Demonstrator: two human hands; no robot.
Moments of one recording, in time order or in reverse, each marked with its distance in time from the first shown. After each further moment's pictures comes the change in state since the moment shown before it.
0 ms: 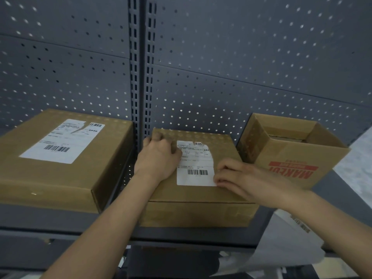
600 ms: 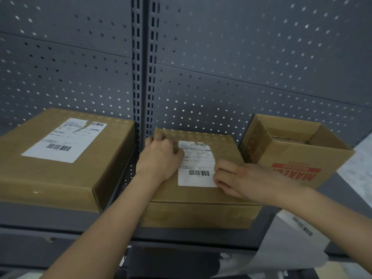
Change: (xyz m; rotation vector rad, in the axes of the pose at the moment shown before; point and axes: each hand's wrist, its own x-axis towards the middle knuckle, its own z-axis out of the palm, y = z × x) left_hand 0.000 0.003 -0.002 0.031 -0.009 -0.010; right_hand 0.013 -0.001 0.001 -0.121 -0.033 -0.077
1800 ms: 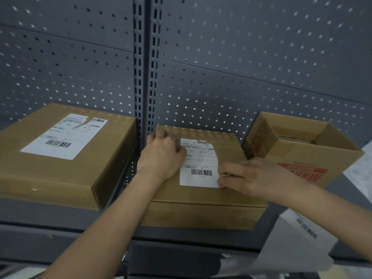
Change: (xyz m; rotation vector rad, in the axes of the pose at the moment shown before) left_hand -0.001 0.001 0.000 -0.005 -0.003 0.002; right_hand 0.007 -0.014 -0.034 0.335 -0.289 0.448
